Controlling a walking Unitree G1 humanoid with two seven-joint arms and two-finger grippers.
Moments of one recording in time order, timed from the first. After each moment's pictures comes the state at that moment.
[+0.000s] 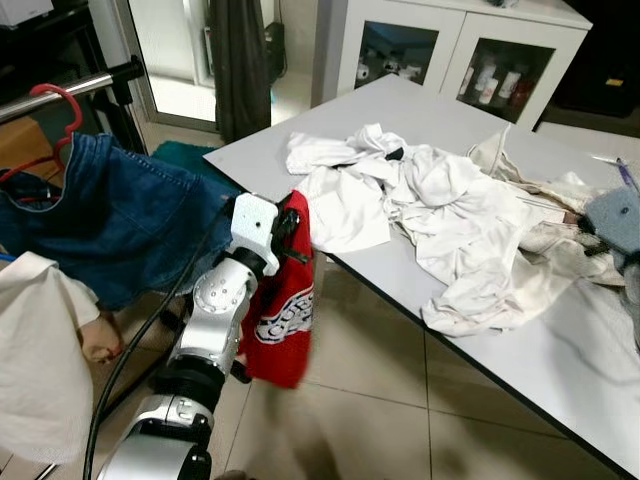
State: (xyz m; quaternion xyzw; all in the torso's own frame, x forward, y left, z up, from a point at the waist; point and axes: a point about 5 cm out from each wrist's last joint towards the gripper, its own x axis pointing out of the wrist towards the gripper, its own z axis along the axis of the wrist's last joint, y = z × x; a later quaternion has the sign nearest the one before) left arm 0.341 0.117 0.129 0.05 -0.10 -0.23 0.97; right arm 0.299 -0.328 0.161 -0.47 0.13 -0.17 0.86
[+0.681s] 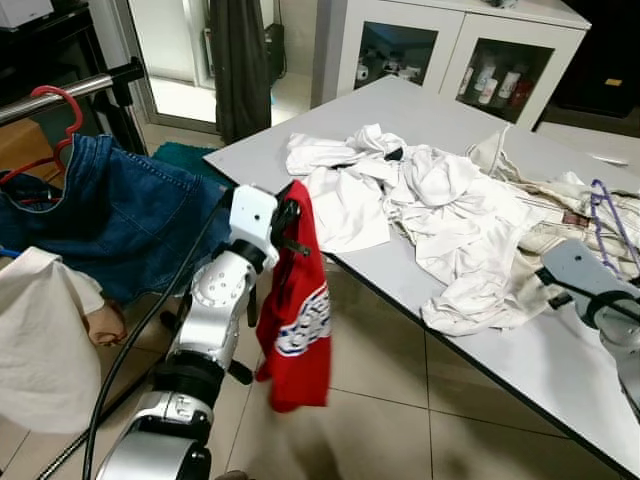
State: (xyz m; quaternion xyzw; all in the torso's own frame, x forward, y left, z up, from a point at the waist) left arm 0.343 0.114 0.146 0.05 -0.13 -0.23 0.96; right arm 0.282 -0.303 0.123 -0.39 0.22 -0.03 0.89
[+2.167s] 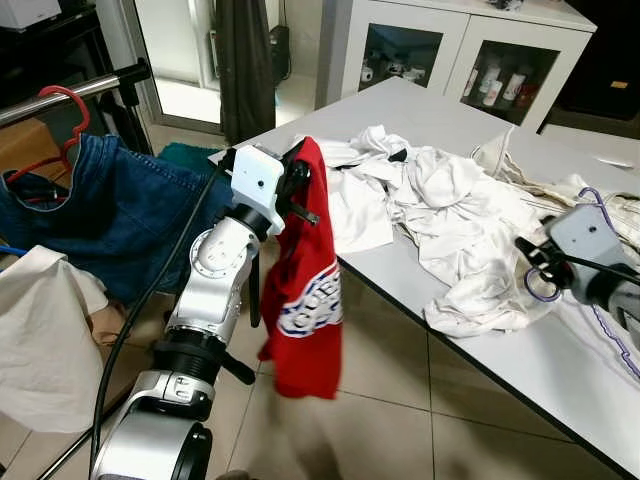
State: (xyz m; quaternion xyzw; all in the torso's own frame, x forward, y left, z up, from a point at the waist) left arm 0.350 0.105 0.193 0.07 -0.20 -0.26 0.94; right arm 0.280 -0.267 0.175 -0.30 0.08 0.14 0.94
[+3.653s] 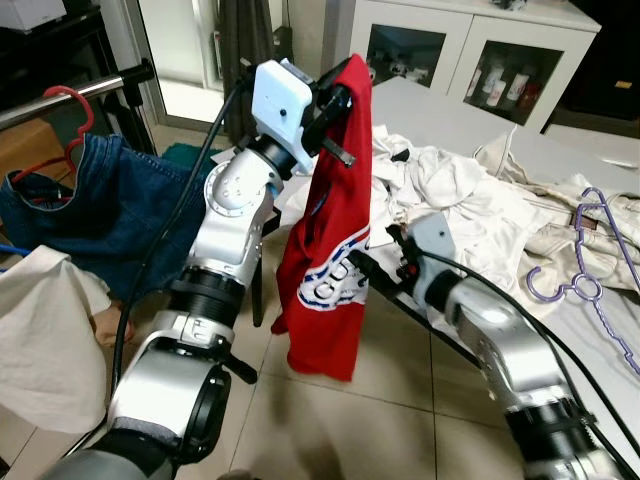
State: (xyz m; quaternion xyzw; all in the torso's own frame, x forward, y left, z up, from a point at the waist) left arm 0.362 0.071 0.268 0.07 -0.30 -0.34 0.89; right arm 0.308 -0.119 0.127 -0.05 0.07 0.30 0.95
